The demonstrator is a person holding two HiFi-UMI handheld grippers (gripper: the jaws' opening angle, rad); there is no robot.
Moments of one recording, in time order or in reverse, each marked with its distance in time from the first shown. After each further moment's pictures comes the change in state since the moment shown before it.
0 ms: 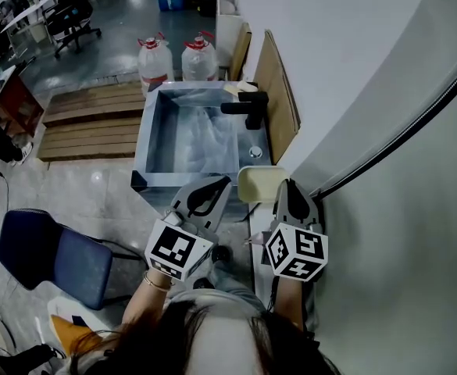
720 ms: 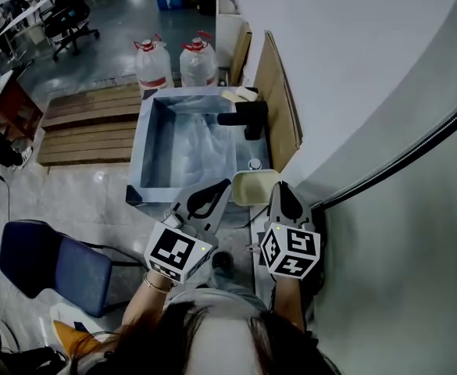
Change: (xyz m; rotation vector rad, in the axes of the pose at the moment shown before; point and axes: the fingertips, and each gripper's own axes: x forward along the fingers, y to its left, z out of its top) left arm 0.053 0.030 -0.011 -0.012 0.021 -0.007; right arm 0.069 -0.015 -0.022 -0.013 0.068 0.024
